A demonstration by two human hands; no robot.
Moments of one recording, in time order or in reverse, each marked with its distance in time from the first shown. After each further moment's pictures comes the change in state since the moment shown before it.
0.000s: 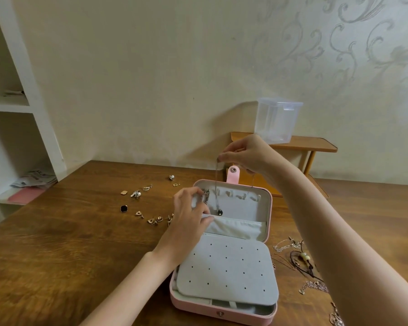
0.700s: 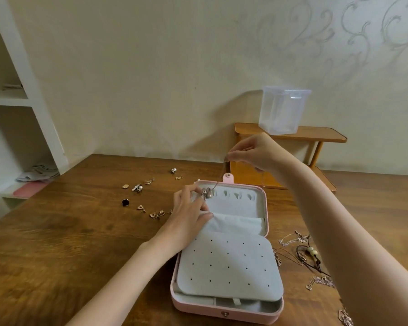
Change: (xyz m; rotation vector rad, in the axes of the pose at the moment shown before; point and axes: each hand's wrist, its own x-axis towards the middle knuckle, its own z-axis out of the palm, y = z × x) left_hand 0.013 0.000 -0.014 -0.193 -0.420 -0.333; right_hand 0.000 0.017 0.002 -0.029 -0.022 0.034
